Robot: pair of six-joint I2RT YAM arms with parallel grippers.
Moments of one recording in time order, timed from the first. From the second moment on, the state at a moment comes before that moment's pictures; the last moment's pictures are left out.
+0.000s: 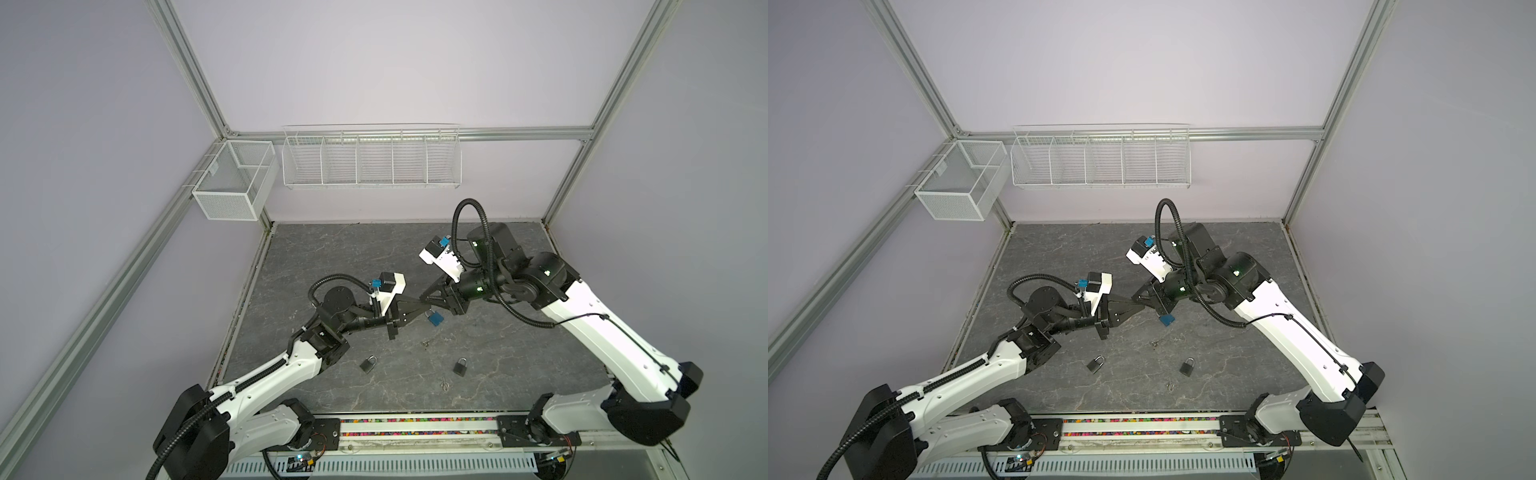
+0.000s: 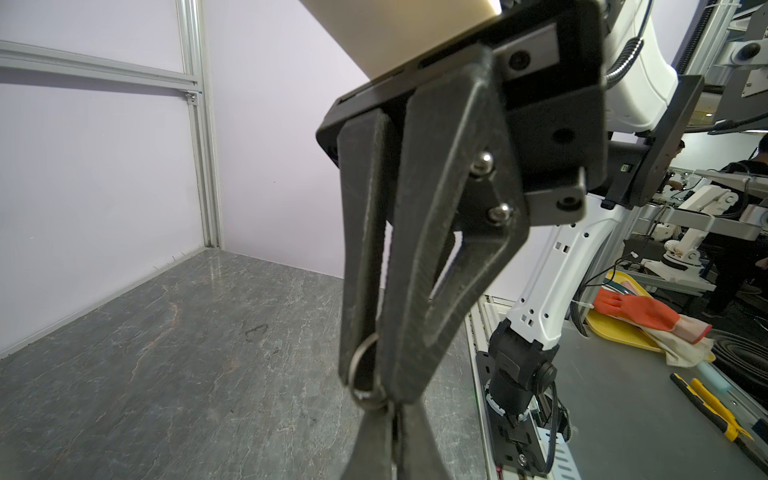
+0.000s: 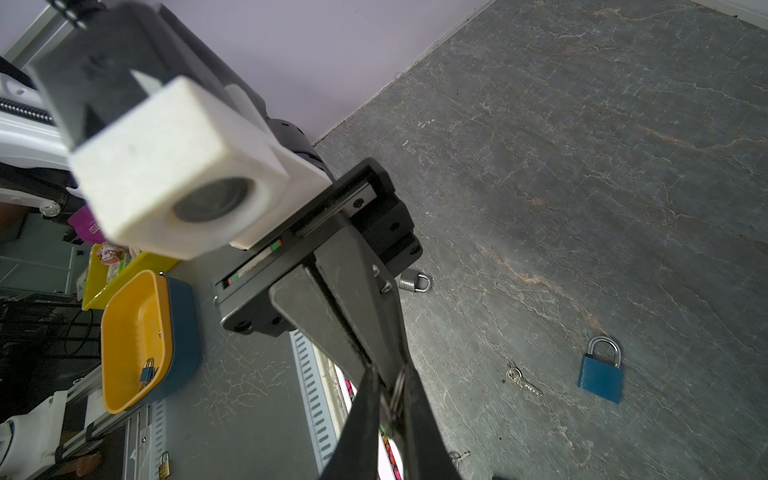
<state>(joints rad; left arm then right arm) -0.77 1.11 0.64 0.59 0.73 -0.20 0.76 1.38 1.63 -1.03 -0.53 0.04</state>
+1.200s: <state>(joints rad) -0.77 0.94 0.56 0.59 0.21 -0.82 0.70 1.20 1.27 -0.45 -0.37 0.70</state>
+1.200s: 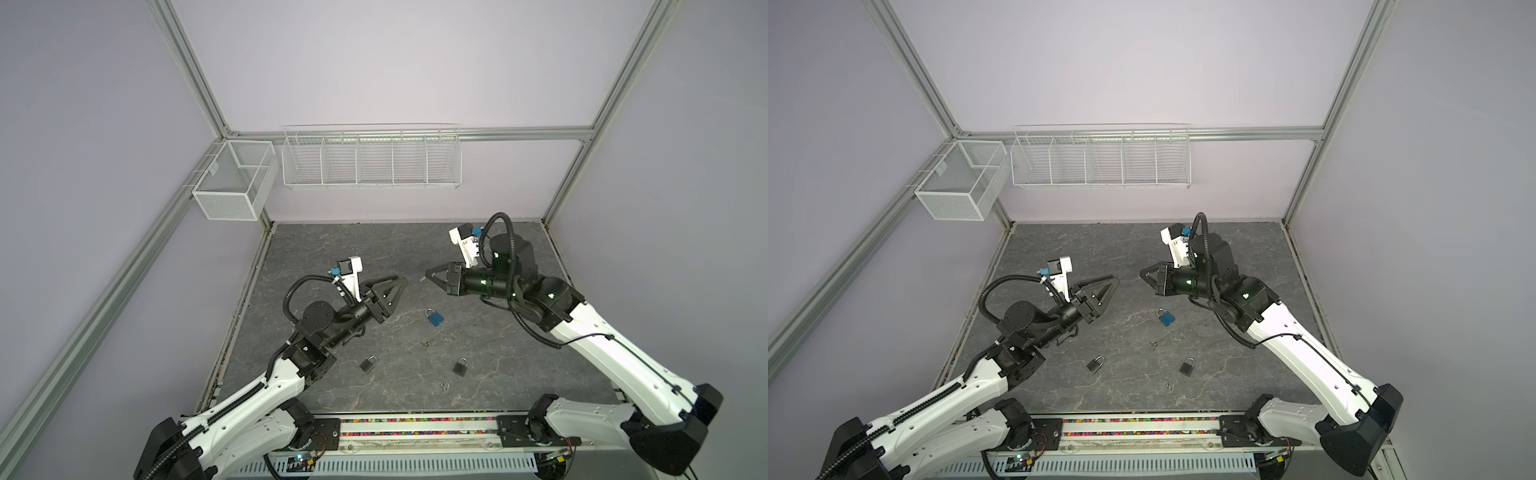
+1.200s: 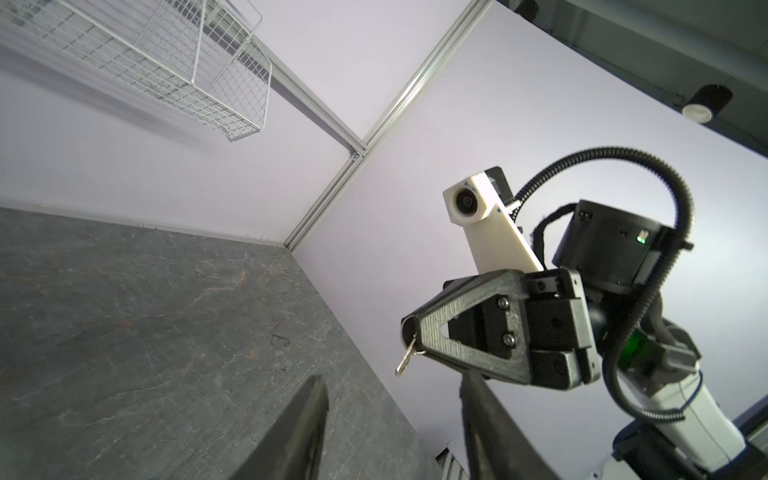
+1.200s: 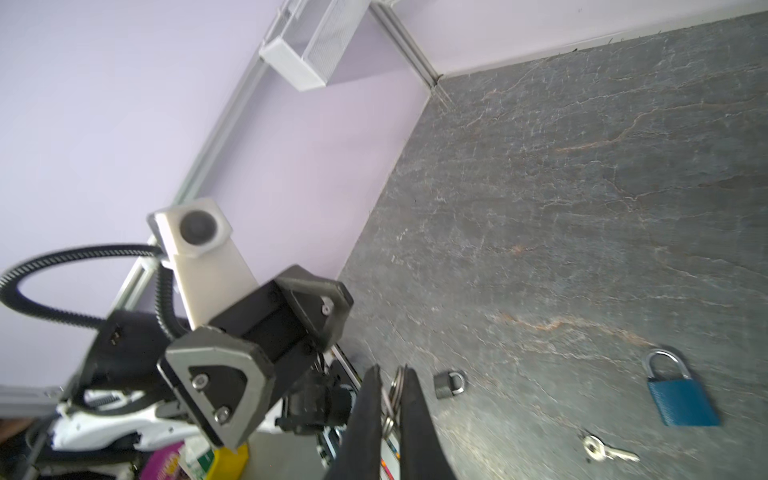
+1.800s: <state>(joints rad) -0.82 0.99 0.58 0.72 0.06 -1.13 0.82 1.19 1.13 -0.09 -0.23 0.95</state>
